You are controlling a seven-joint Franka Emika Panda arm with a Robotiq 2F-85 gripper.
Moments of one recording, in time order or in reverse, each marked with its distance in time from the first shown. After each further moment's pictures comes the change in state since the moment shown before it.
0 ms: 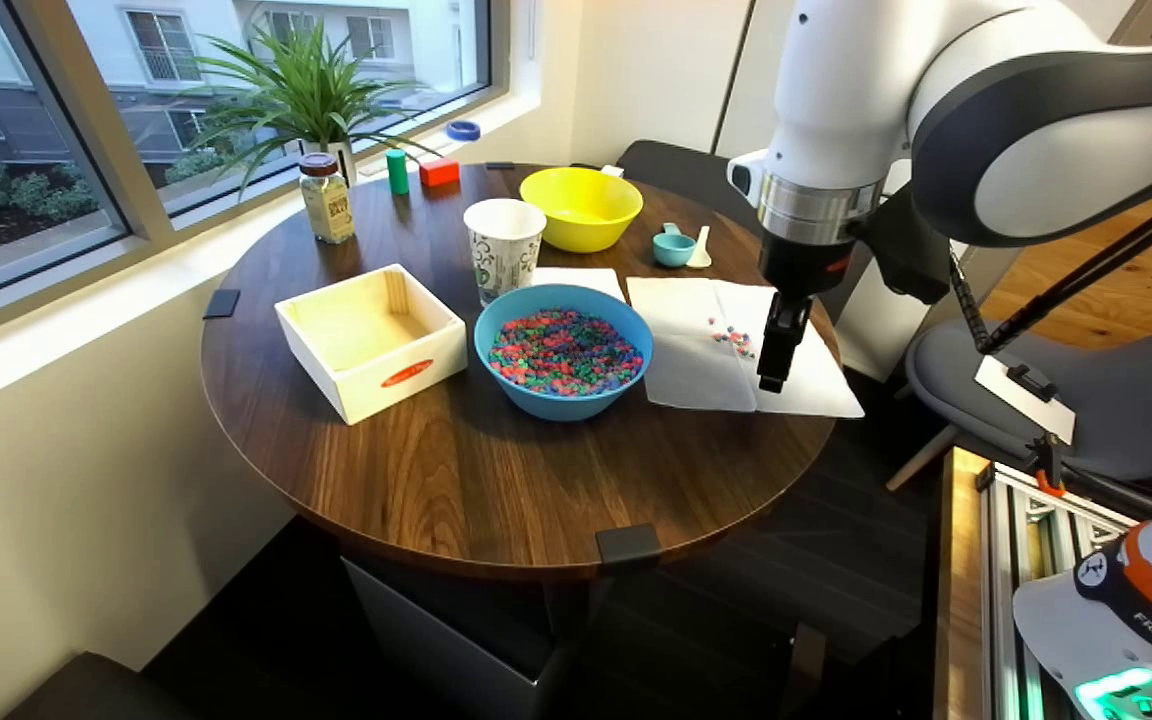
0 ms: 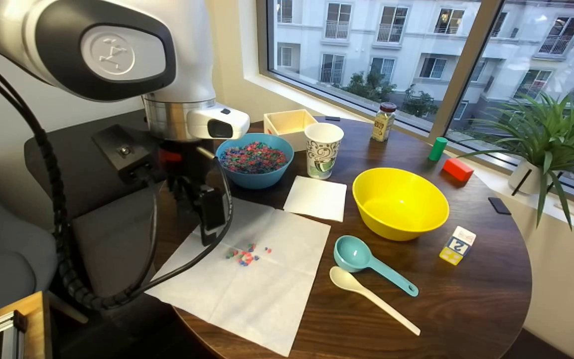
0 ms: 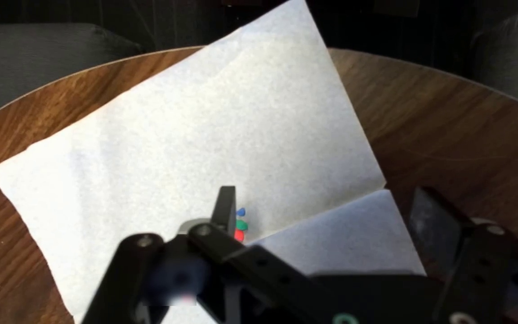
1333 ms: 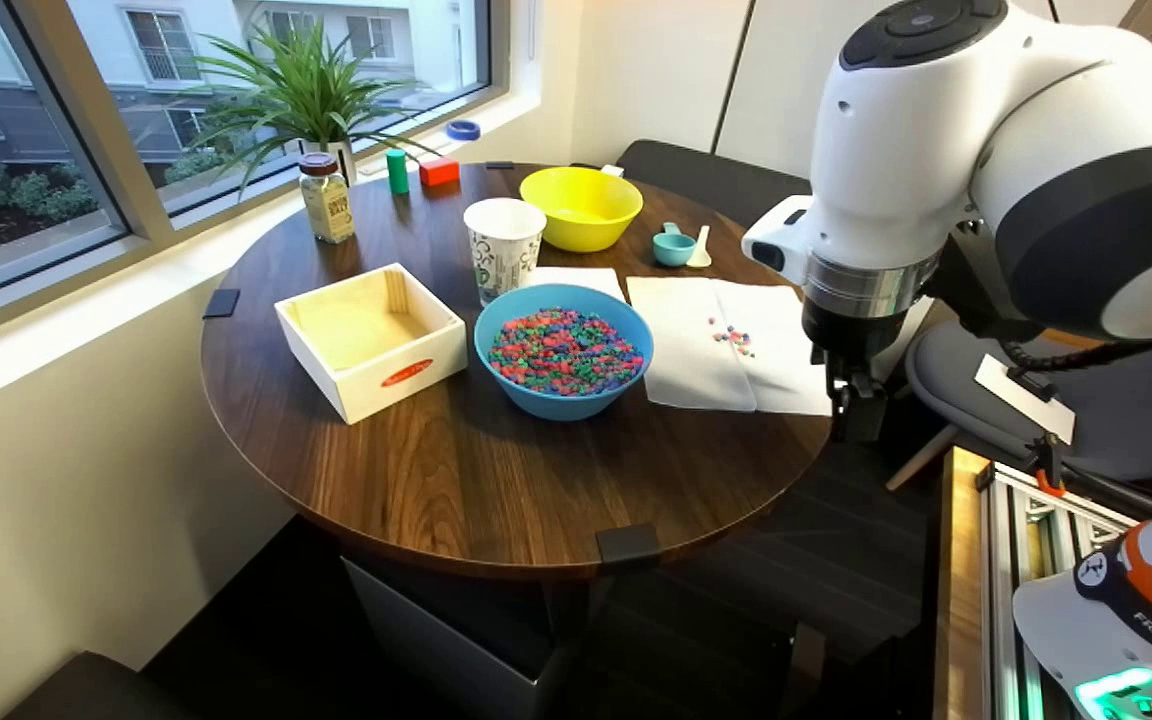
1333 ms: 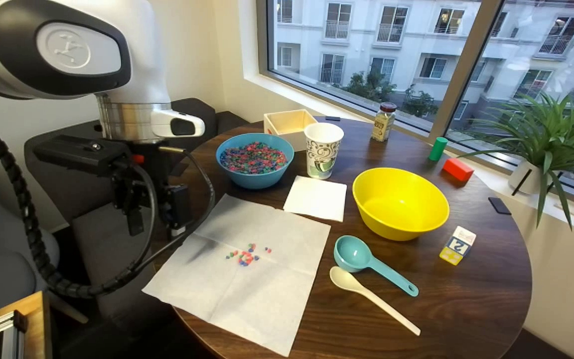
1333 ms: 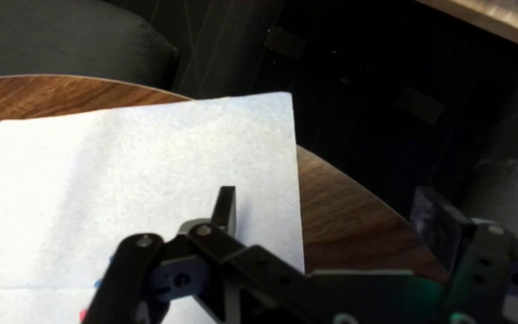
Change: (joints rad) arm 0.092 -0.075 0.051 -0.098 -0.078 -0.088 -0.199
